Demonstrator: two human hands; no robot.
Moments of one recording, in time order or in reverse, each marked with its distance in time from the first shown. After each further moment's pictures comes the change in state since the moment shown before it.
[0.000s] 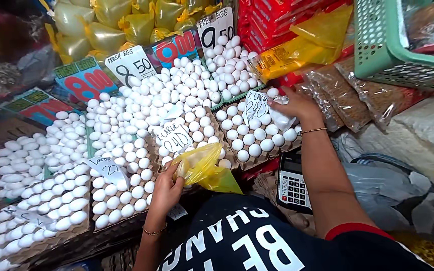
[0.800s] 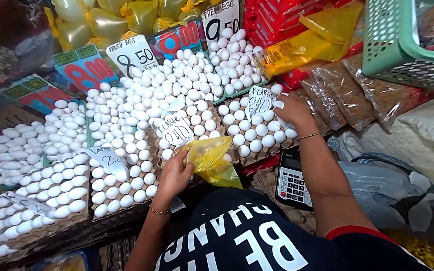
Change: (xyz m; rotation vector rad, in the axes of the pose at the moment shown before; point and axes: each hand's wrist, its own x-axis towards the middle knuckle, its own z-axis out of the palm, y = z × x) left_hand 0.018 0.018 0.006 0.013 -0.106 -0.027; right_hand -0.010 -0.004 0.028 -0.111 -0.037 -0.081
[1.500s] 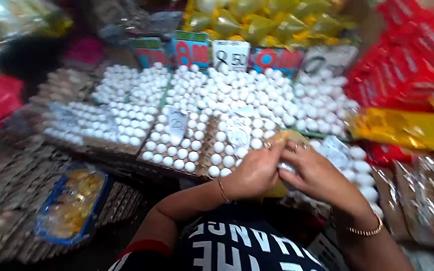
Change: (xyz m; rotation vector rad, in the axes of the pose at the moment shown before) left_hand -0.015 0.084 -0.008 0.026 0.188 0.313; right_hand -0.132 -0.185 -0.036 0.021 -0.185 -1.110
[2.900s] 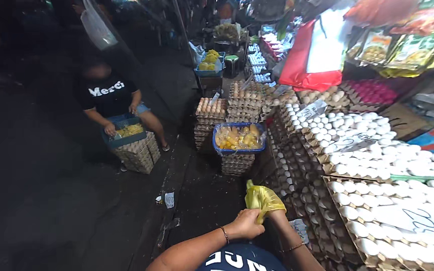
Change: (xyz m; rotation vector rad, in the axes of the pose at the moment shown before) left_hand -0.436 -0.023 0.084 -0.376 0.856 -1.079; right_hand 0.021 -0.321 0.353 0.568 -0.639 -0.292
